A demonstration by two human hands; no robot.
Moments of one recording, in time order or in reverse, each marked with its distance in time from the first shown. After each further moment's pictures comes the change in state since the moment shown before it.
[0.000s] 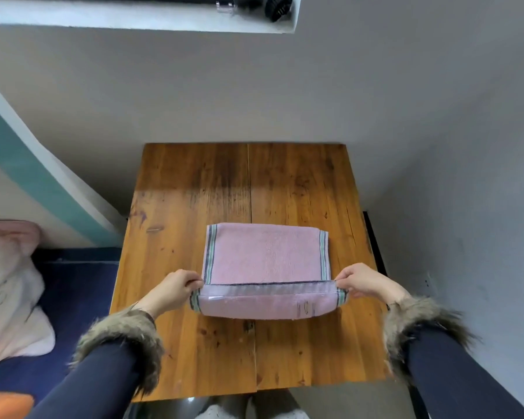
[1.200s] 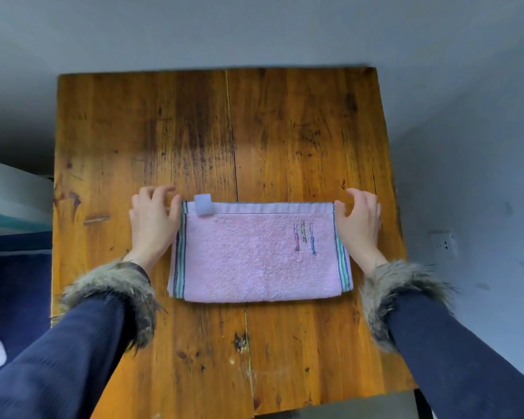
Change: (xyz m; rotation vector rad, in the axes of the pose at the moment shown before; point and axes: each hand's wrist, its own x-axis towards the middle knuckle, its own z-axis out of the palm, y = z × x) left_hand 0.175 -0.004 -0.002 0.037 0.591 -0.082; right_hand 0.153 -0.032 0.009 0.006 0.729 -0.144
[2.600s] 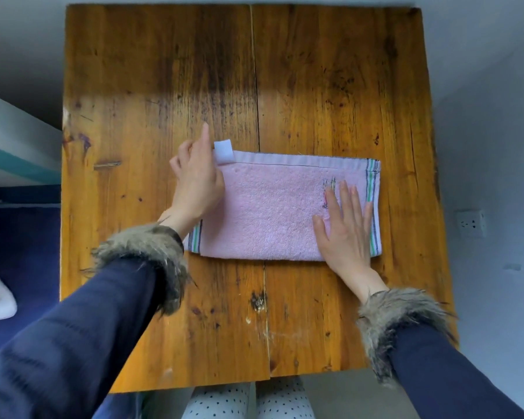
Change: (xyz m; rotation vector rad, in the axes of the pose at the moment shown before) left_hand -0.033 0.017 0.028 -0.061 -0.051 0.164; right_hand -0.091 0.036 0.072 -0.313 -0.091 -0.395
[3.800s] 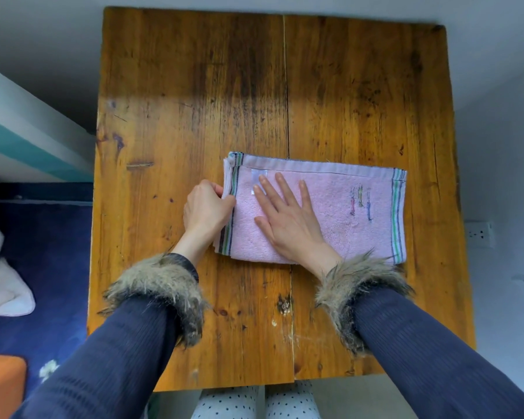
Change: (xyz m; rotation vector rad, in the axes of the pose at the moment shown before) left_hand -0.025 -0.034 -0.018 -0.222 -0.175 -0.526; right_hand 0.035 -0.125 0.010 -0.275 -0.269 -0.439
